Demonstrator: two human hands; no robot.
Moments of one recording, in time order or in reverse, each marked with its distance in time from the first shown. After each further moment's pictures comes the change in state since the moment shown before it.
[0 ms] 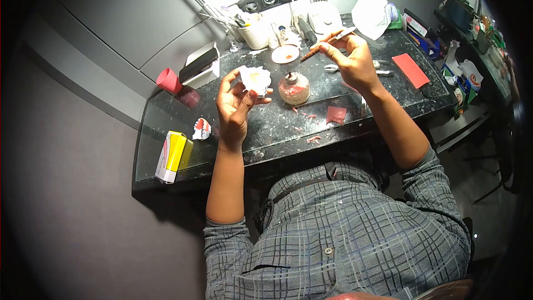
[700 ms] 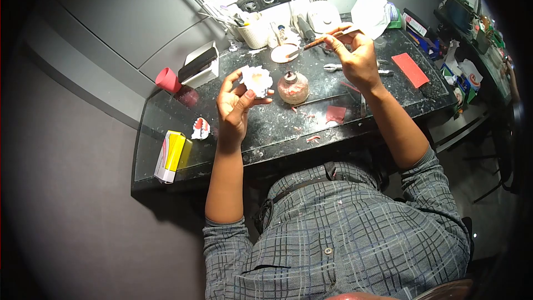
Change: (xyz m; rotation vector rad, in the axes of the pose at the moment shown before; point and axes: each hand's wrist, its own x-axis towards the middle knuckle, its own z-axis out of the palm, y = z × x) left_hand 0.000 0.004 0.000 -0.050 -0.020 -0.056; right_hand 0.001 -0.005 0.000 0.096 0.129 -0.019
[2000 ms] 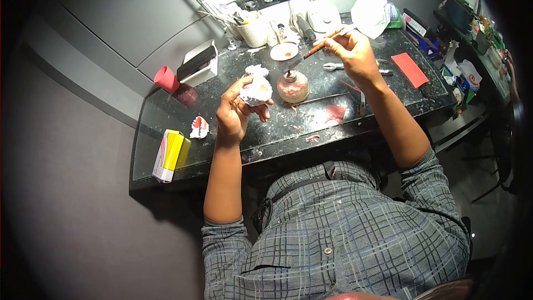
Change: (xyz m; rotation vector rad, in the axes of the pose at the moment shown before) left_hand -0.004 -0.007 -0.013 -0.167 -0.029 -0.236; right_hand 0.005 0.016 -0.009 0.030 -0.136 0.210
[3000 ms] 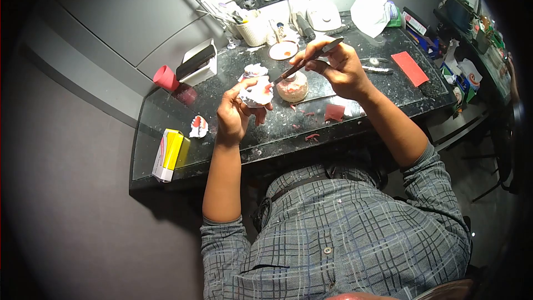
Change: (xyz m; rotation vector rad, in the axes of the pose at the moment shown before) left_hand 0.001 -0.007 -0.008 -0.025 -0.067 -0.035; right_hand -0.021 -0.015 0.029 0.253 -0.376 -0.296
